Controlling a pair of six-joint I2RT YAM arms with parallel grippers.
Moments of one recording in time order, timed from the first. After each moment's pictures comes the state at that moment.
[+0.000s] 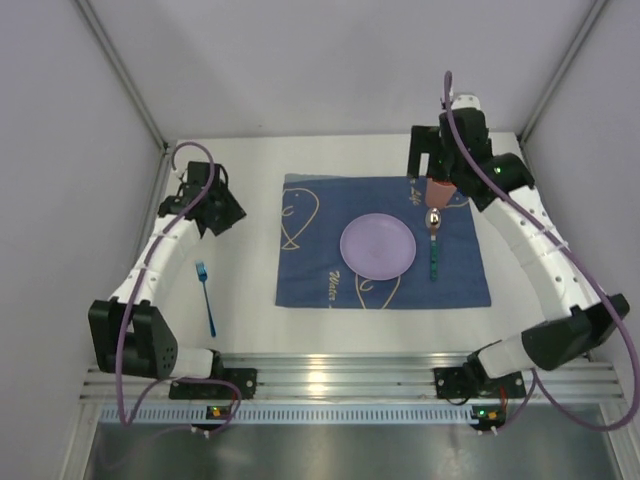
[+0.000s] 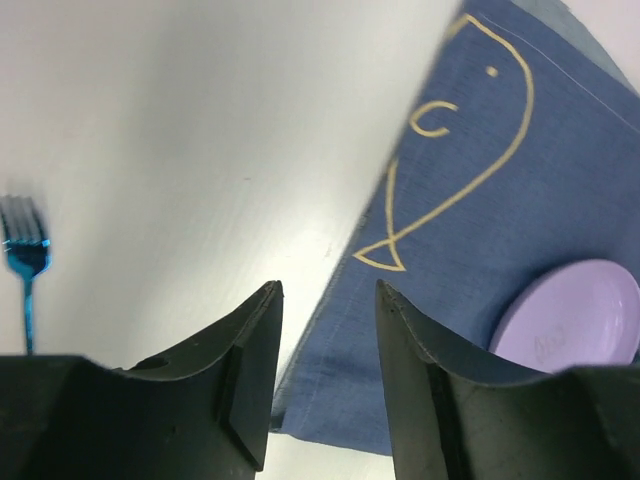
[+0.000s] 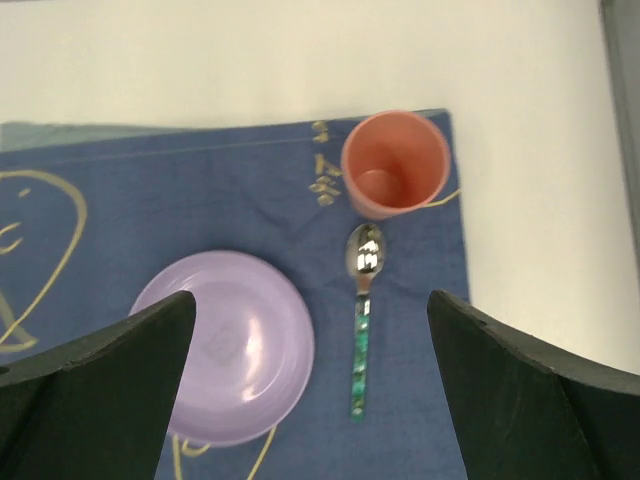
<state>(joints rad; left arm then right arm) -0.15 1.40 1.20 -0.66 -0.08 -0.68 0.37 1.52 1.73 -0.83 0.38 0.25</state>
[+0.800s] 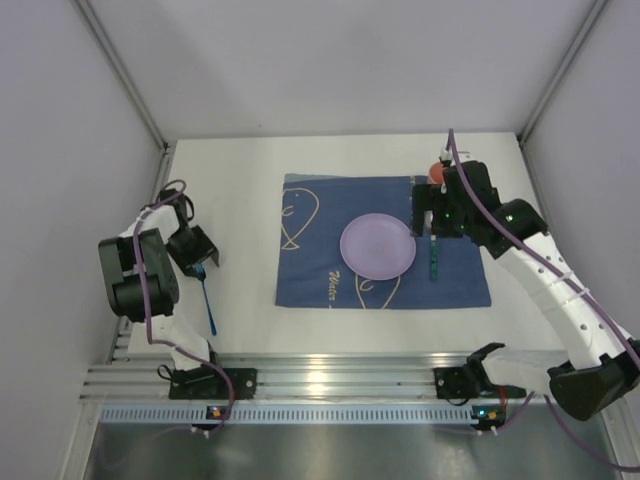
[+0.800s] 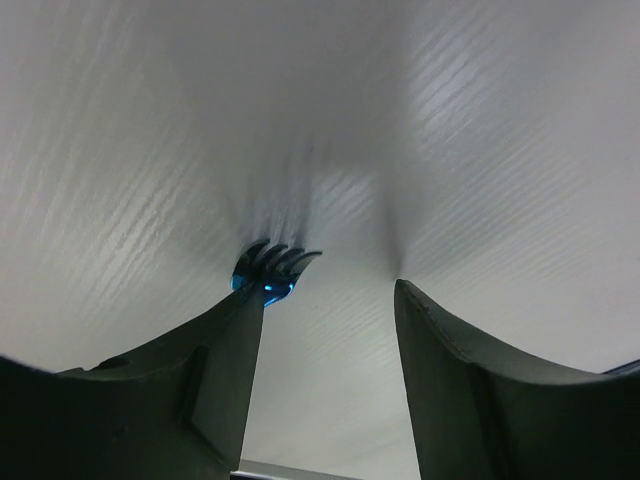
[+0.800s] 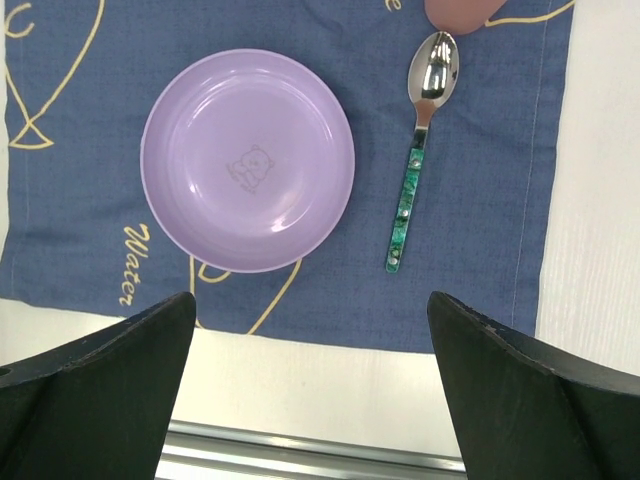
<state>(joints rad) 0.25 1.80 1.17 -0.79 0.02 -0.47 0.48 1.15 1.32 -0.95 0.21 0.36</state>
